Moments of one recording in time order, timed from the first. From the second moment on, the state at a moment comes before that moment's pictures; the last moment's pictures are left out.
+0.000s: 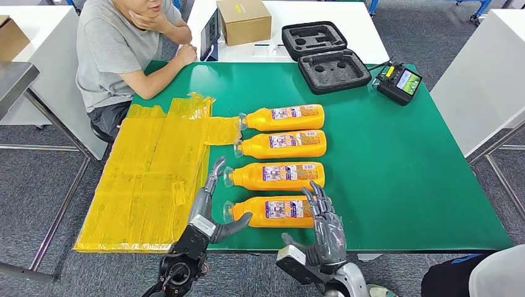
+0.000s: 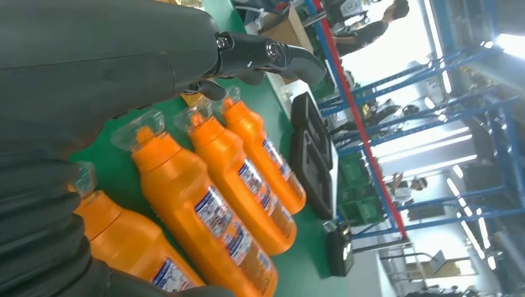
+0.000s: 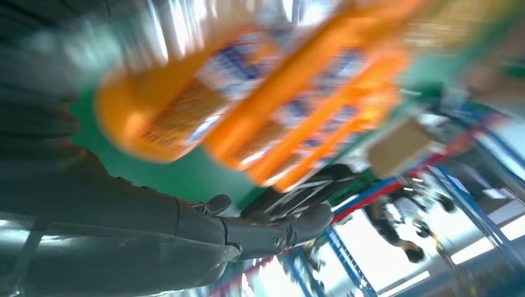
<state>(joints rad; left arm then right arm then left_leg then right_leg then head) -0.12 -0.15 -0.45 -1.27 -0.11 0.42 -0.70 0.08 0.09 0.05 -1.33 0.99 -0.61 -0.45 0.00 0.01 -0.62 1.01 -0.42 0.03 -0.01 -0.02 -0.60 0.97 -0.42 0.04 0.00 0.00</state>
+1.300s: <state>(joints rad) -0.07 -0.15 -0.48 -1.43 -0.11 0.46 -0.70 0.12 0.08 -0.03 -1.41 1.55 -0.53 -0.14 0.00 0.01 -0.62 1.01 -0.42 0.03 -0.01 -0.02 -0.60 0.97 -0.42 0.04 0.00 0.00</state>
